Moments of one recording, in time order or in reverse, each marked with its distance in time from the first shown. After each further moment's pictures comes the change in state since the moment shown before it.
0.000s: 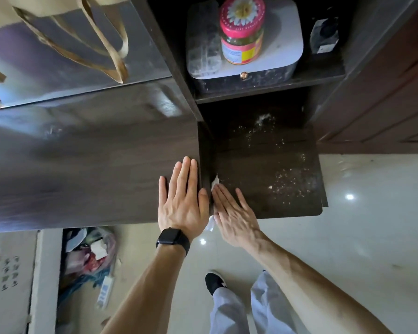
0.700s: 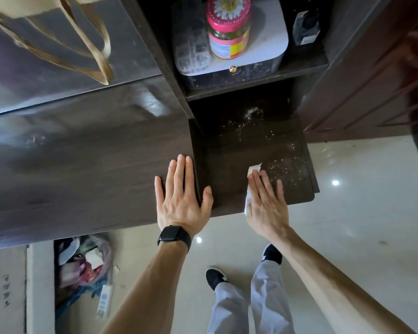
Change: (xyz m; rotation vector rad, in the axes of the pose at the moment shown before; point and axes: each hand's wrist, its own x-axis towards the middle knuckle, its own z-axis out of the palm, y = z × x) left_hand 0.002 0.000 -0.004 0.030 0.008 0.033; right_hand -0.033 0.043 -0.026 -0.061 0.056 0.462
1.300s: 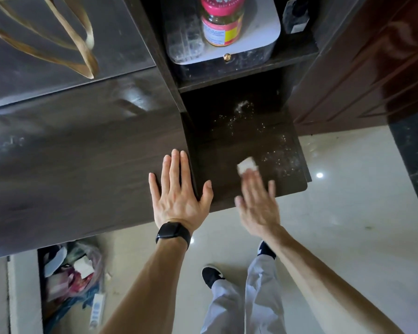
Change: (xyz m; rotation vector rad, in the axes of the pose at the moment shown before) left_hand 0.001 -0.002 0.003 -0.013 -0.009 0.009; right_hand -0.013 -0.014 0.020 0.087 -0.024 0.057
